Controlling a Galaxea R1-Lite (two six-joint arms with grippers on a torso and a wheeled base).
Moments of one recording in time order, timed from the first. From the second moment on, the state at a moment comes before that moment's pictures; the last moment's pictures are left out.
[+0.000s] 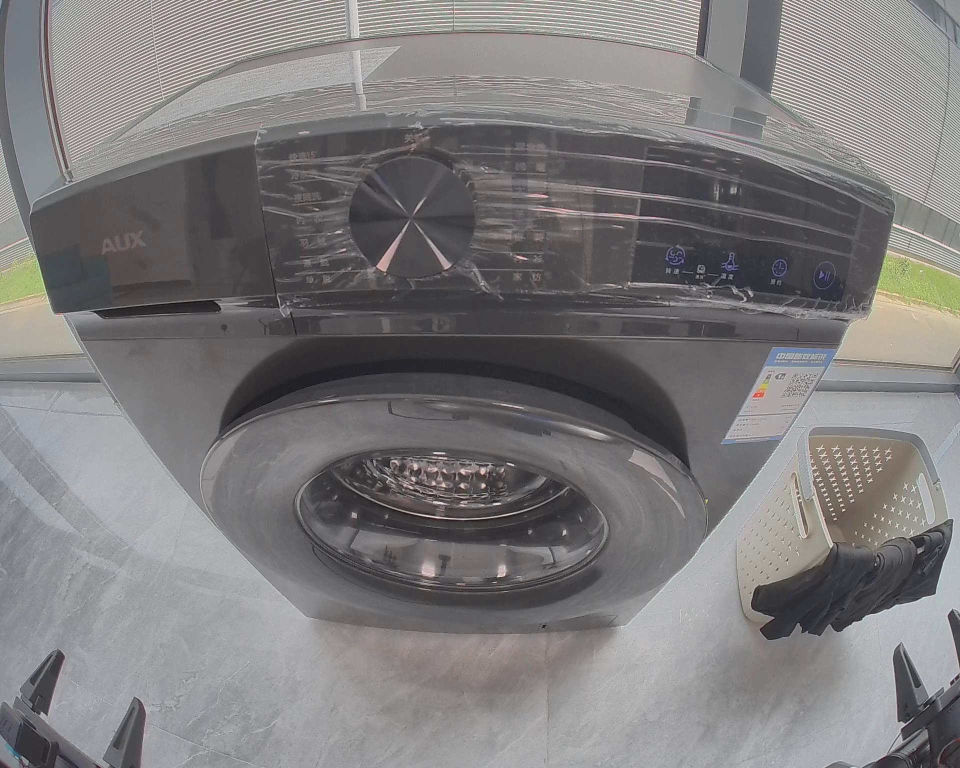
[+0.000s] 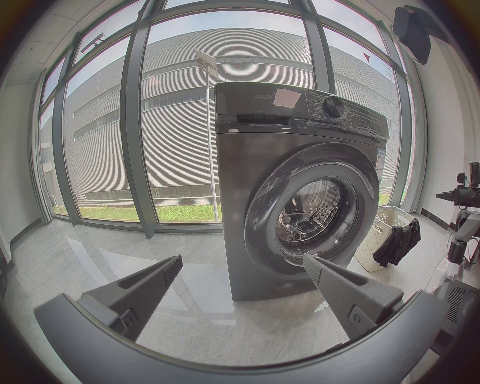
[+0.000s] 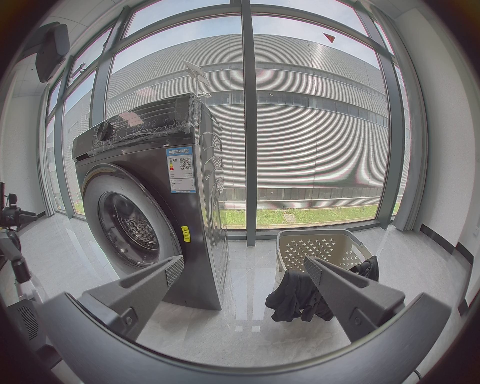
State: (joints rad) left arm 0.00 0.02 -0.02 0.03 -0.07 0.04; right arm -0.01 0.02 -0.02 0.00 -0.01 0.01
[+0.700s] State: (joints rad) left arm 0.00 0.02 -0.02 0.03 -0.07 0.04; right arm -0.01 0.02 -0.02 0.00 -0.01 0.01
